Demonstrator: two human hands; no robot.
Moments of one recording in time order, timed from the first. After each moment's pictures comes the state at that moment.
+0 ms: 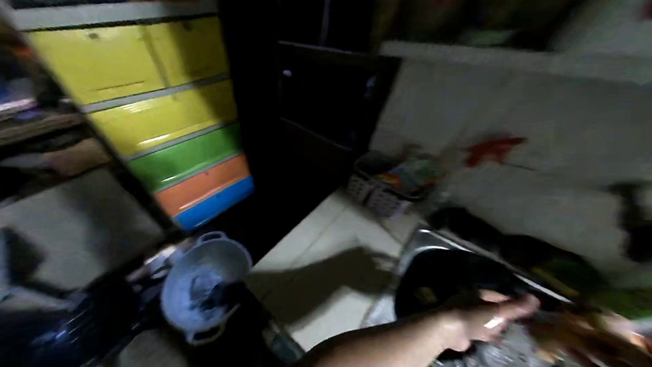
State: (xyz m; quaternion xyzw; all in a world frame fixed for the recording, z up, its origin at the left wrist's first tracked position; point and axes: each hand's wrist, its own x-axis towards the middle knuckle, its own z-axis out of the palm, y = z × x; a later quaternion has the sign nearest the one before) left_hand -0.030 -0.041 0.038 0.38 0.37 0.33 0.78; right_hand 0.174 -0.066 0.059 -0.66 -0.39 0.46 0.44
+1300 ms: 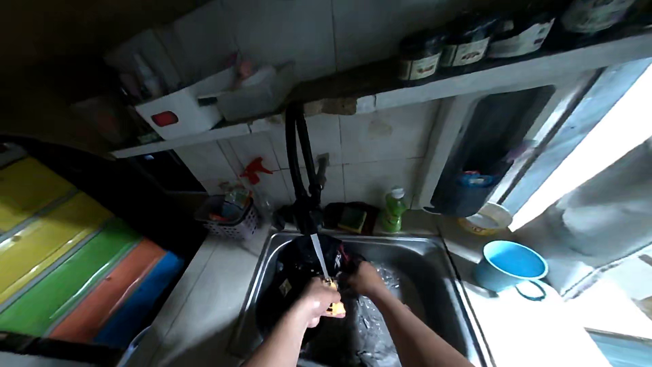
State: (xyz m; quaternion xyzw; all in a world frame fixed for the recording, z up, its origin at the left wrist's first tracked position) left_hand 0.112 -0.033 -0.005 0.41 0.62 0.20 0.65; right_hand 0.279 0.016 -0.072 -0.69 -0.57 0.42 0.15
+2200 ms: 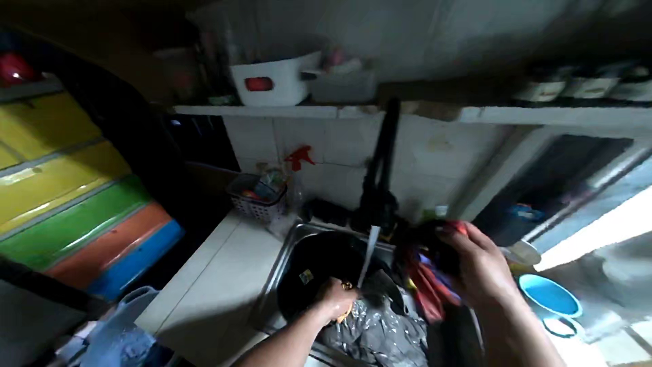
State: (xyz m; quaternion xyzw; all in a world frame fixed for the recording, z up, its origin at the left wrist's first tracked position) left_hand 0.066 -0.050 -0.002 0.58 0.63 0.14 0.50; right_hand 0.291 -0.052 0.116 -0.52 -0.45 0.41 0.59
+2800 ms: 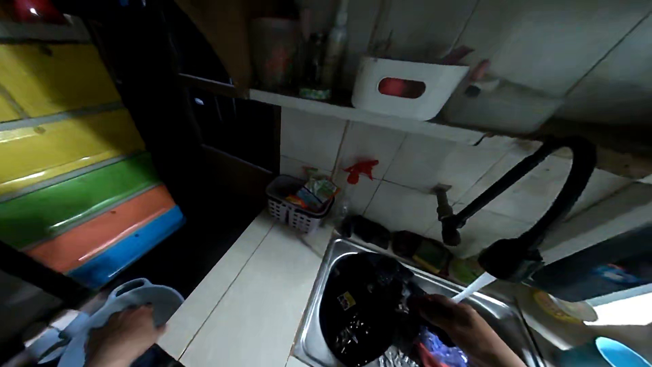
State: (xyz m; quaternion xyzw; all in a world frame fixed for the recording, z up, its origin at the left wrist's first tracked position) left_hand -0.407 -0.132 0.018 0.48 0.85 -0.09 0.20; right_hand 0.212 -0.039 0.041 -0.64 -0.61 0.39 0.25
